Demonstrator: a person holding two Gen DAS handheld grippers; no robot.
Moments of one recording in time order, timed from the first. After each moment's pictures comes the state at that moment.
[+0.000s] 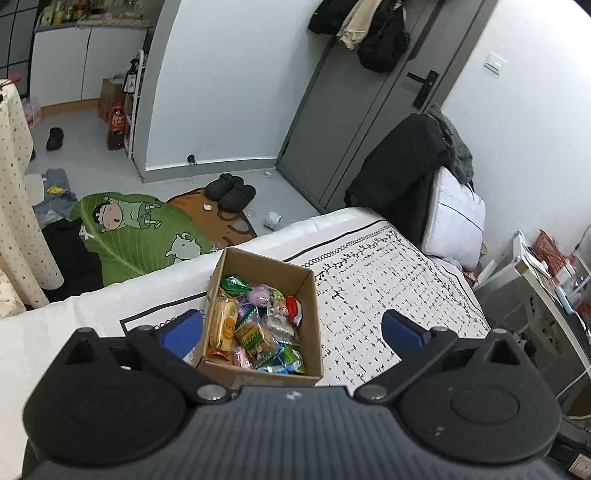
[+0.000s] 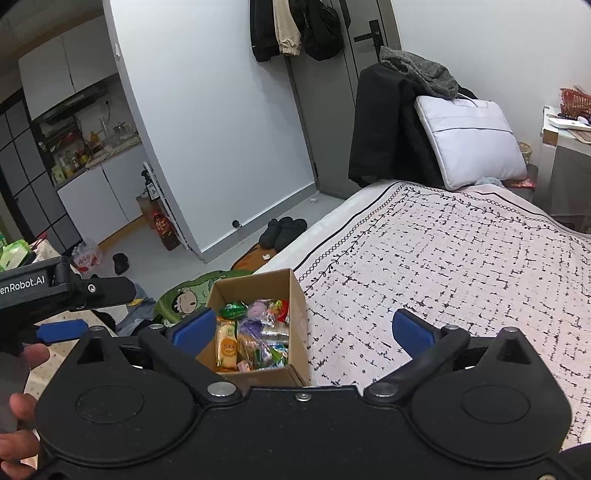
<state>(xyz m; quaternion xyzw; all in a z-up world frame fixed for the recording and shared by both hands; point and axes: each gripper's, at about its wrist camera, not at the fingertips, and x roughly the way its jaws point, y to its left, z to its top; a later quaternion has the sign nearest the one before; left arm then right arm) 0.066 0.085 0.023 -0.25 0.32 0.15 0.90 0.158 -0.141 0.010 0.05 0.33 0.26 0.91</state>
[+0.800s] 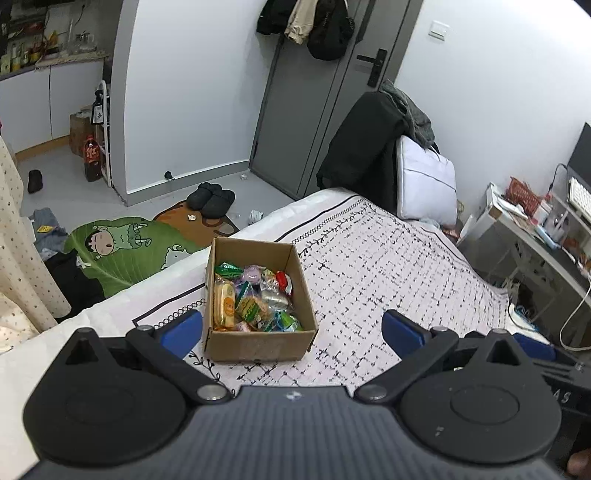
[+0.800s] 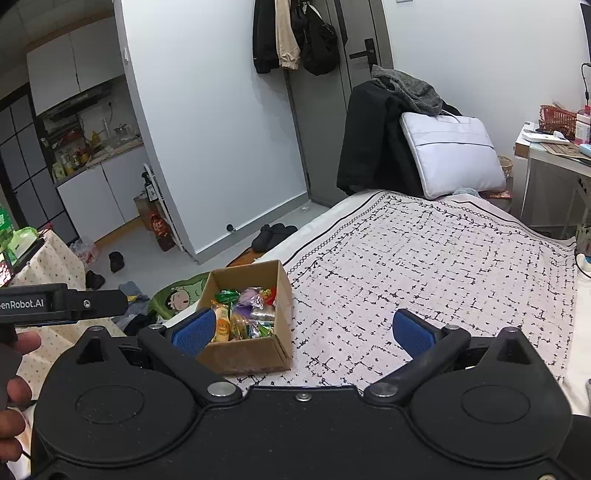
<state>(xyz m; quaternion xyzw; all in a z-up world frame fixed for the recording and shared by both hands) 0.015 0.048 0.033 -0.16 0.33 0.10 0.93 0.108 -0.180 0.024 0.03 0.31 0.25 0.92</state>
